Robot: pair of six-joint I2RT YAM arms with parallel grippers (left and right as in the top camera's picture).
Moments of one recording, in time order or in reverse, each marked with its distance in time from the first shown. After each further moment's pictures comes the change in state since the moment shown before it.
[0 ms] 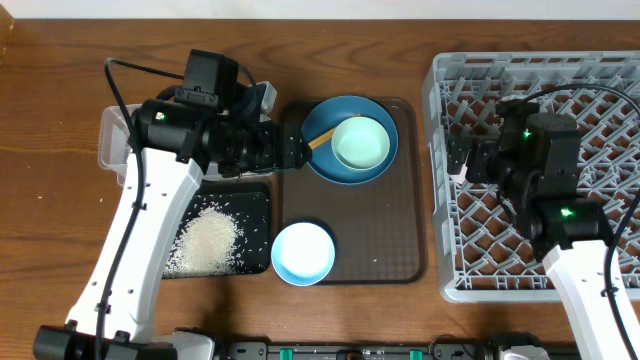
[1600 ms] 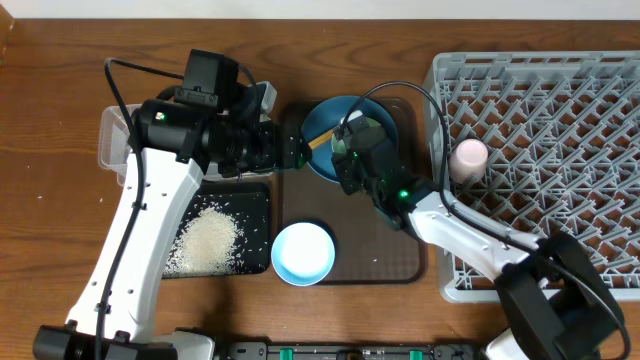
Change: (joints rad) left arm 0.000 0.000 0.000 0.000 0.000 0.000; right arm 0.556 0.570 0.001 0.552 0.238 -0.092
